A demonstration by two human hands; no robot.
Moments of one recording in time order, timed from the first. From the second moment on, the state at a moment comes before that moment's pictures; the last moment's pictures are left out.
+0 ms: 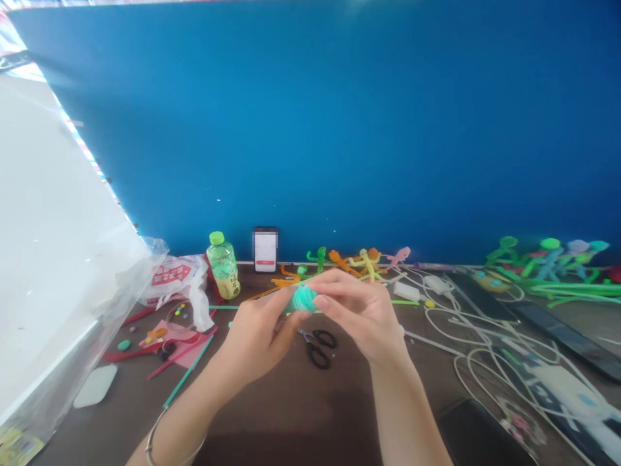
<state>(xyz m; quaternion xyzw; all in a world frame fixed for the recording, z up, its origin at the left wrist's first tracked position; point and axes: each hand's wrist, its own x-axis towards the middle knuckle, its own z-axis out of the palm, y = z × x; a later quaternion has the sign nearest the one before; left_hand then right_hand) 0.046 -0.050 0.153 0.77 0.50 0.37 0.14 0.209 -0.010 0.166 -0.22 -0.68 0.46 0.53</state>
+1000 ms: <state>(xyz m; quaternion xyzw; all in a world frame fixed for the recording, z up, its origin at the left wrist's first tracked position) 0.042 -0.045 0.157 0.74 0.46 0.41 0.27 0.200 -0.014 0.167 -0.22 -0.69 0.42 0.55</state>
